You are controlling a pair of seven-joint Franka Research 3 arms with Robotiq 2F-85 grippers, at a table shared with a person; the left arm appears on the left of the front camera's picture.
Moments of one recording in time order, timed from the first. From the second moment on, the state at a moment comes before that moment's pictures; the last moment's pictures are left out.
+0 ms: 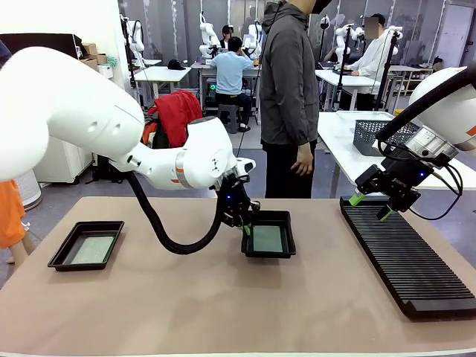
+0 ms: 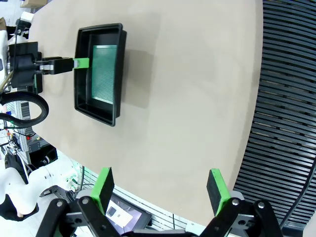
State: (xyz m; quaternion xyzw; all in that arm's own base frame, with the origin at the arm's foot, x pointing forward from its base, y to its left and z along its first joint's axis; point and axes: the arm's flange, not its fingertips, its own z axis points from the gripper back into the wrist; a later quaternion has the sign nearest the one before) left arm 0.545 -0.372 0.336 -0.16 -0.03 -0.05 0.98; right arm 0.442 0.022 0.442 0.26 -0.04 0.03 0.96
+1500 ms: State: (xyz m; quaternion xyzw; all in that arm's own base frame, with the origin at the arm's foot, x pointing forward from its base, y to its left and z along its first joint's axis) left arm 0.537 -0.157 0.340 -0.15 -0.03 -0.04 0.99; right arm 0.442 0.022 0.442 0.26 -0.04 0.03 0.96
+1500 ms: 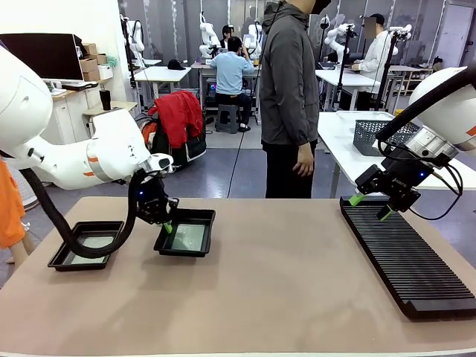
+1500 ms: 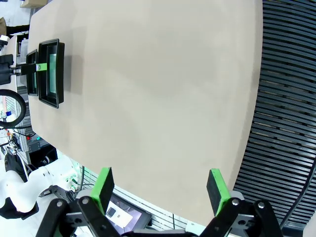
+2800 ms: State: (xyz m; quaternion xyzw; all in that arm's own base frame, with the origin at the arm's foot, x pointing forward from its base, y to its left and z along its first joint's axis) left arm 0.517 -0.087 0.316 -0.14 -0.04 0.01 0.99; right arm 0.442 0.022 0.442 0.26 -0.04 0.03 0.96
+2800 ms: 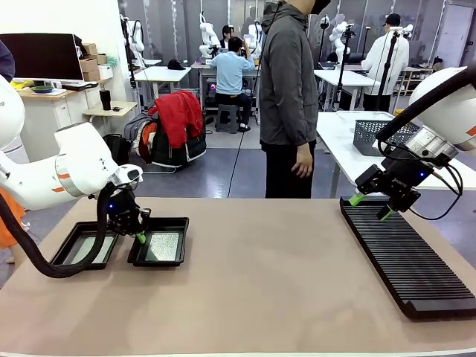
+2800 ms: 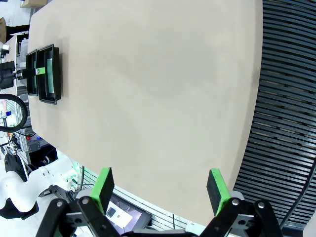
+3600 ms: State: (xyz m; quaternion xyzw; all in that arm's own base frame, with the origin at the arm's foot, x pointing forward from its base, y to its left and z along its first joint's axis) left arm 0.518 -0.078 0.309 -0.14 -0.04 0.00 0.99; right arm 0.442 0.022 0.442 0.26 -0.04 0.03 0.96
